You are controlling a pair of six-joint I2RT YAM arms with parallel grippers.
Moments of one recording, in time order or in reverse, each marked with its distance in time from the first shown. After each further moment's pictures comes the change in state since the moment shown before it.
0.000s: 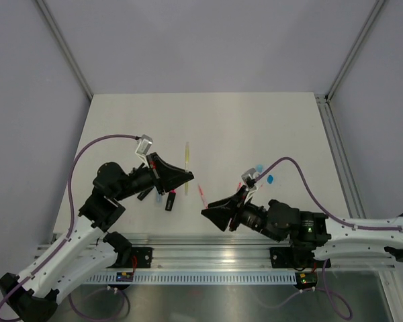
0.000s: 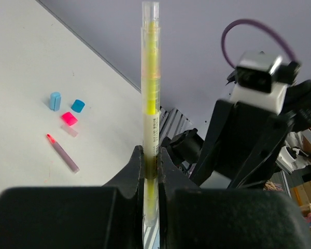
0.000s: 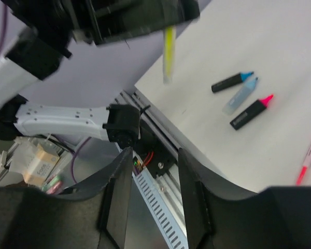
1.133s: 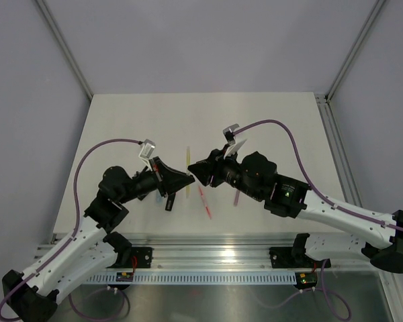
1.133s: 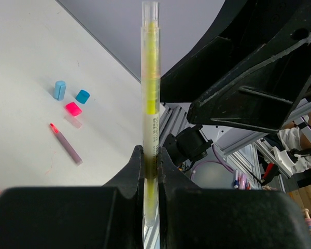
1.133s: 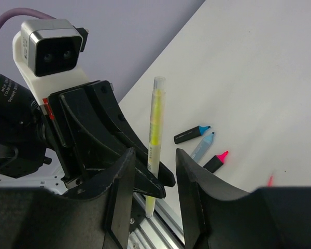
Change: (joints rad) left arm -0.001 -0.022 -0.106 0.062 -0.021 -0.024; right arm -0.360 0.328 0.413 -0.129 -0.205 -0.105
